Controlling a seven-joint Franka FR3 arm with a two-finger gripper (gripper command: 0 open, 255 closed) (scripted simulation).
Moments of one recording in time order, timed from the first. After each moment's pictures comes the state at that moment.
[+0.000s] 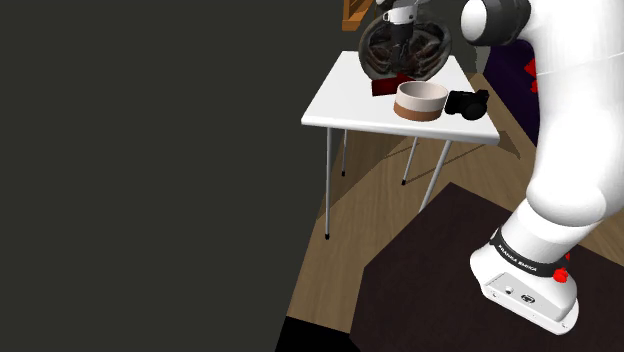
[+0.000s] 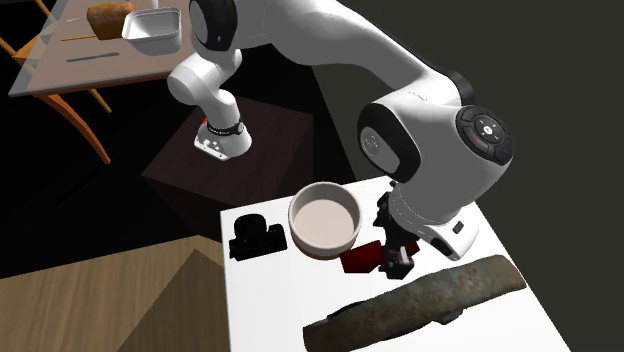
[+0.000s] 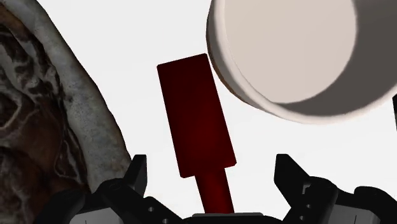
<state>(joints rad) -0.19 0.56 -0.43 -1.24 0.12 1.70 -0.91</state>
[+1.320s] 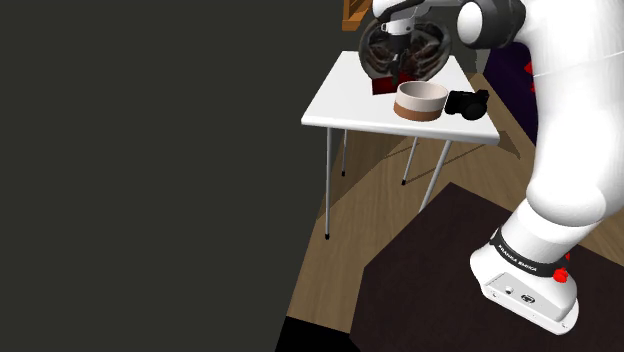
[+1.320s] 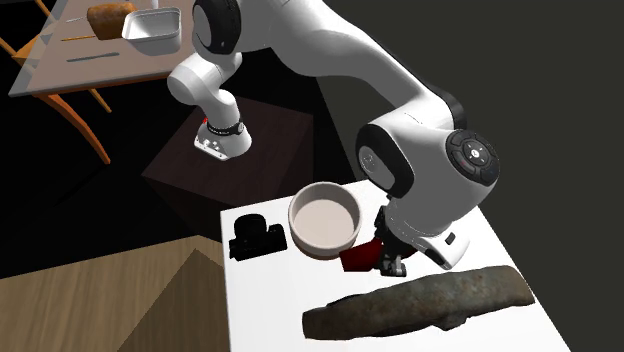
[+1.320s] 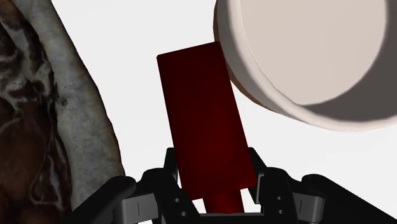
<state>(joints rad) -0.19 0.58 -0.42 -1.30 0.13 1.77 -0.91</state>
